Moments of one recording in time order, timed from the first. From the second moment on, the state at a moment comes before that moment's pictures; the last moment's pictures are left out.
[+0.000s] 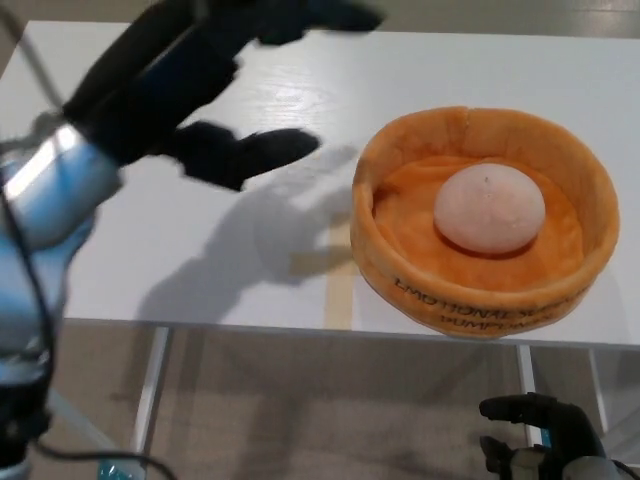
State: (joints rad) left_arm -0.56 0.46 0.00 -0.15 0.22 -0.20 -0.46; right_arm -0.45 -0.15 -0.09 1.30 -0.14 -0.17 -0.09
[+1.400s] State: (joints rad) left_arm 0.10 0.49 -0.01 0.46 -0.01 -0.40 -0.69; right_arm -0.43 -0.18 -0.09 1.31 -0.14 -0.17 -0.08
